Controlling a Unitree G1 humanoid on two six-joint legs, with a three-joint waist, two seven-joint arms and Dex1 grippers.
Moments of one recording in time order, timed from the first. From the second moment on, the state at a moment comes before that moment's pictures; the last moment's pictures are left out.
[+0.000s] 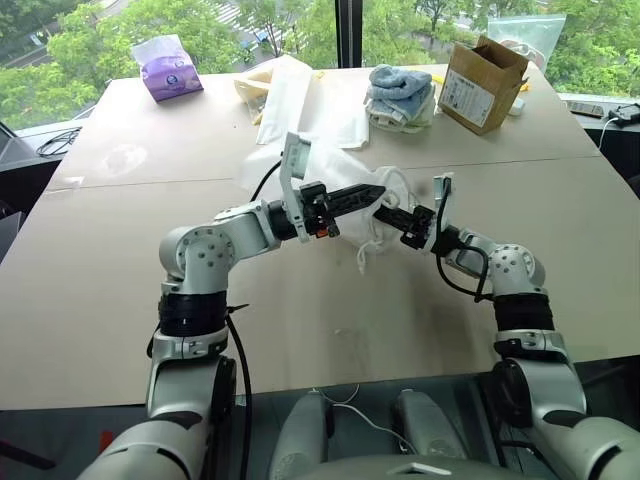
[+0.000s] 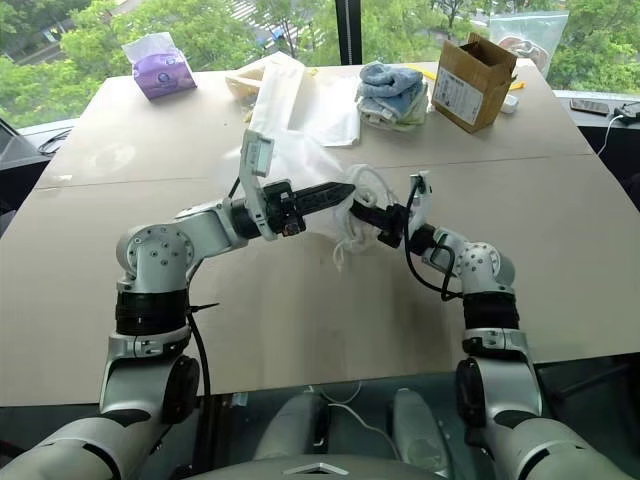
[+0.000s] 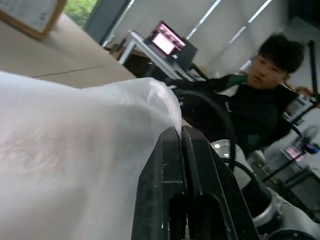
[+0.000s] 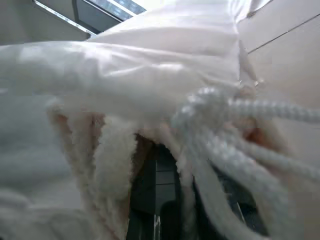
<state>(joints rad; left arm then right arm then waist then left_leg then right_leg) -0.71 0.35 0.11 -0.06 -0.97 1.08 -0.73 -0.70 -0.06 -0.23 0.35 0.84 0.93 0.63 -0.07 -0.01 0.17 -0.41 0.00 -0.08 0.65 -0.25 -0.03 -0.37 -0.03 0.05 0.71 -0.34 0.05</state>
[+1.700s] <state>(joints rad) -0.72 0.25 0.11 0.11 -0.79 0.91 -0.71 -0.43 -0.15 -0.06 -0.25 0.76 0.72 0.36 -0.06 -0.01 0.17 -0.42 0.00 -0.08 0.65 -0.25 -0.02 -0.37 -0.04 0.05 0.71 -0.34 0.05</state>
